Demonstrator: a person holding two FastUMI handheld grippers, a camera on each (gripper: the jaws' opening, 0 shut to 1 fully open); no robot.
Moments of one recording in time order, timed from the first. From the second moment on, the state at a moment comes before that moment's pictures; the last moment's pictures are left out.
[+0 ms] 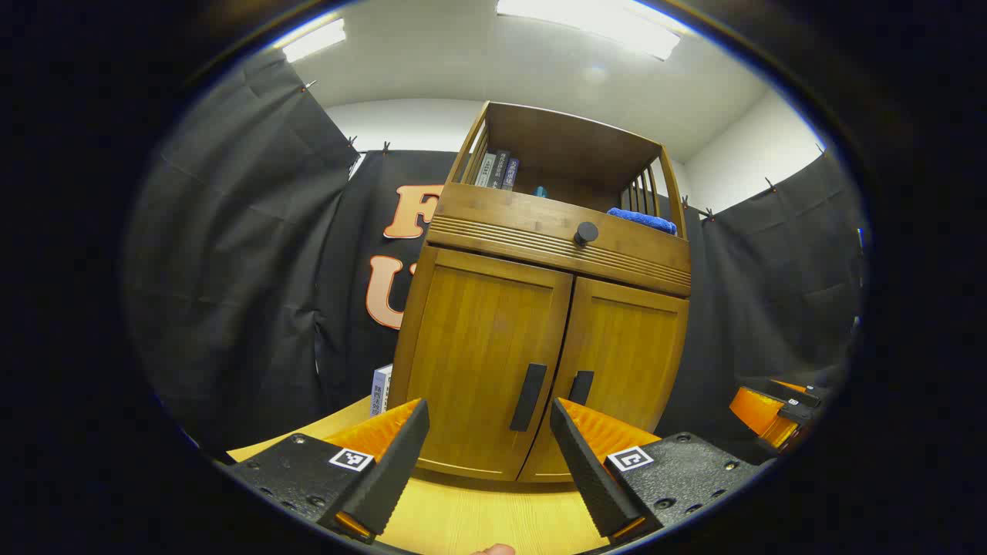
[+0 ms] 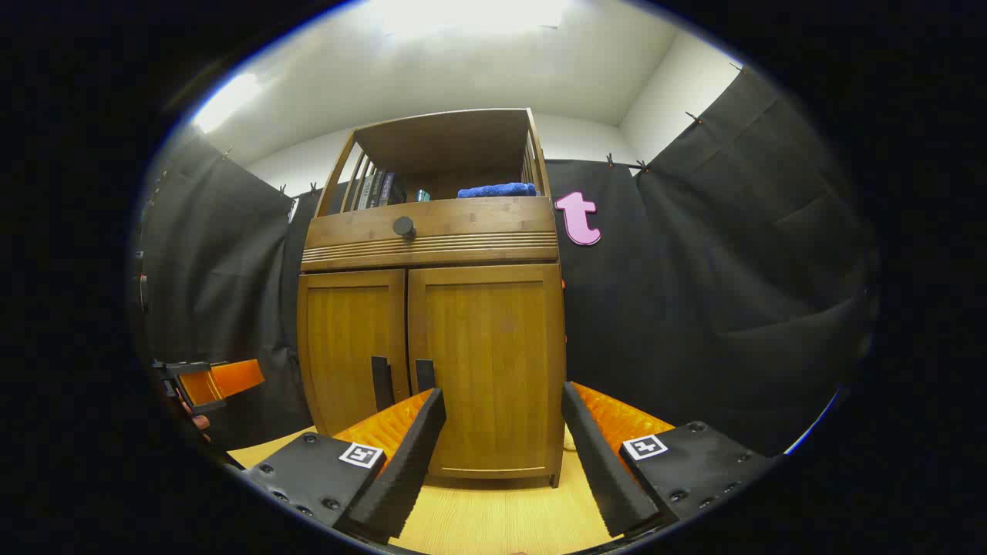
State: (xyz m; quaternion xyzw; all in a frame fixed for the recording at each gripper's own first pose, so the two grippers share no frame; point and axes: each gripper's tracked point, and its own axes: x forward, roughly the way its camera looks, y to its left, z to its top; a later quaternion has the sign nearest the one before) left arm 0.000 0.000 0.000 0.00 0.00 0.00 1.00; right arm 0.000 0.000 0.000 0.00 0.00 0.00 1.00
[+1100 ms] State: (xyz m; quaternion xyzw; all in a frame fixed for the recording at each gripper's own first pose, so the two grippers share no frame) left arm -0.006 -0.007 0.007 0.02 -0.01 -0.01 1.00; right arm -0.013 -0.007 0.003 0.01 0.00 -0.01 1.00
